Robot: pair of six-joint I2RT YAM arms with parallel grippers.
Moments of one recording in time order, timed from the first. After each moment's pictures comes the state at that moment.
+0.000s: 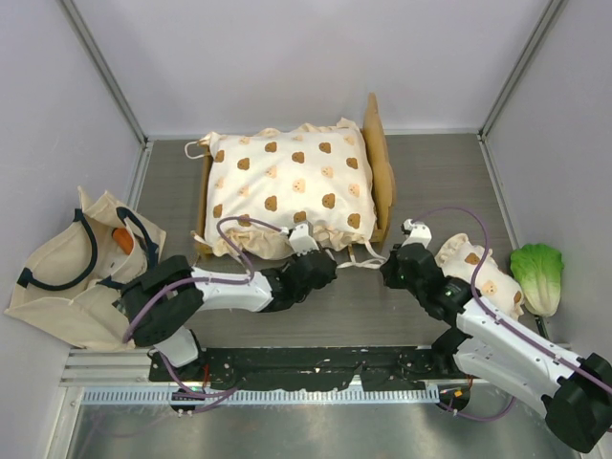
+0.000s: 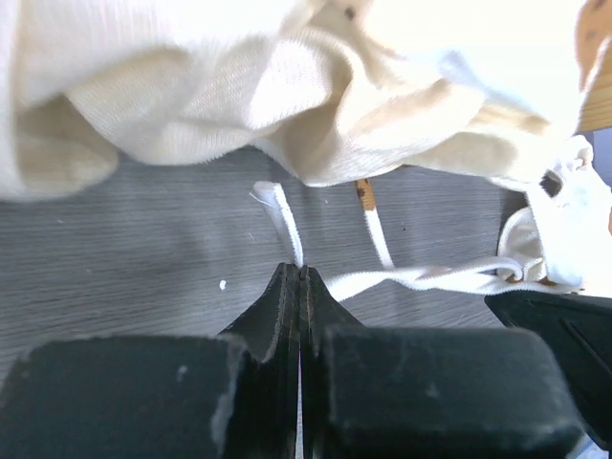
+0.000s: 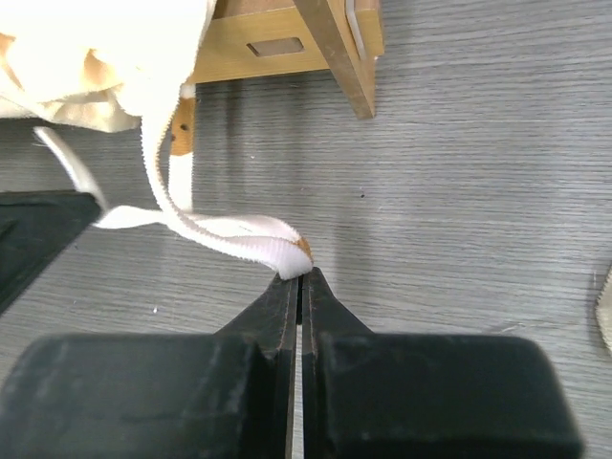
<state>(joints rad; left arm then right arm) -1.10 1.65 0.76 0.29 -0.52 -1.08 0.64 0.80 0.42 -0.30 0.26 0.59</state>
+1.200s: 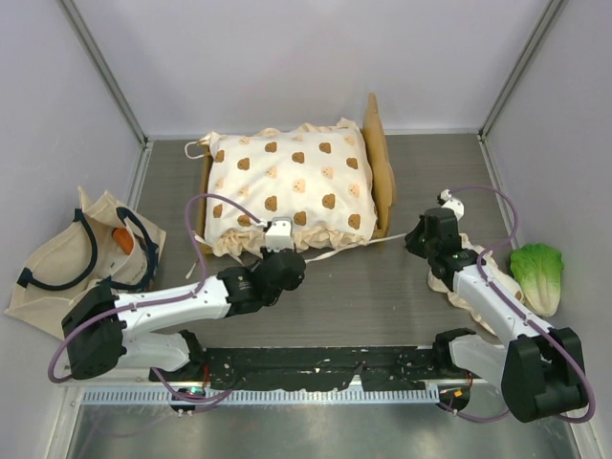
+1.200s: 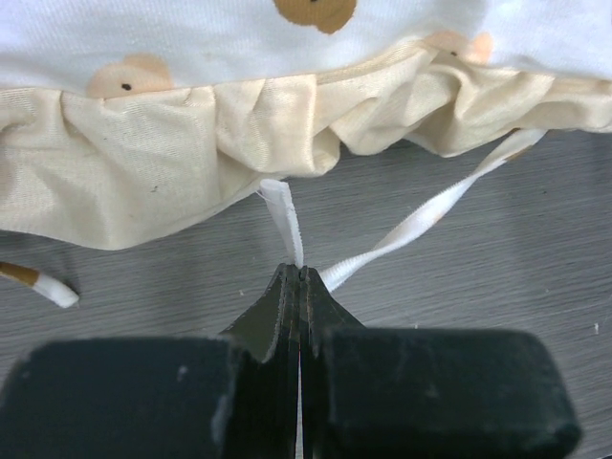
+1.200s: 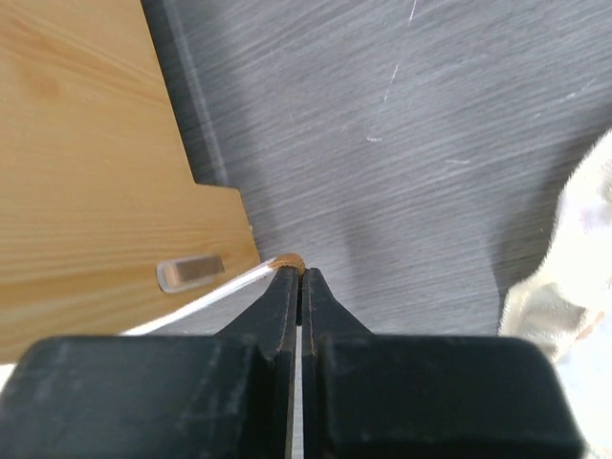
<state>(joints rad) -1.09 1.24 0.74 -0.19 -0.66 -0.74 0.21 1.05 0.55 -0.17 0.16 0.57</state>
